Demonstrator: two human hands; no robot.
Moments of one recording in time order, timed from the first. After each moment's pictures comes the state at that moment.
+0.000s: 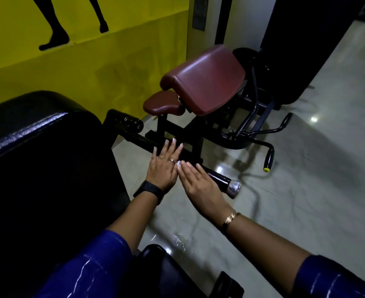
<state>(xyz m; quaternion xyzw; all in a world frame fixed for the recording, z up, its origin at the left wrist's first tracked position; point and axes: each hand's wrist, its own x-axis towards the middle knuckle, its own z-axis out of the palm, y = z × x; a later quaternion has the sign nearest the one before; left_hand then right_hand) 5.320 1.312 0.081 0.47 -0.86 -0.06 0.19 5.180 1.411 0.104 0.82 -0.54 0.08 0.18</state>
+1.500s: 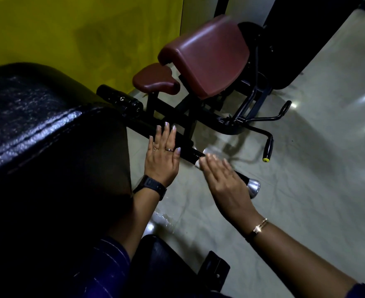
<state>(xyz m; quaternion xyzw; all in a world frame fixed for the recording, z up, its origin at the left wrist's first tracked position) 5.330 1.290 0.050 0.50 -0.81 -0.09 0.30 5.170 1.413 0.108 0.77 -0.59 0.08 0.23</state>
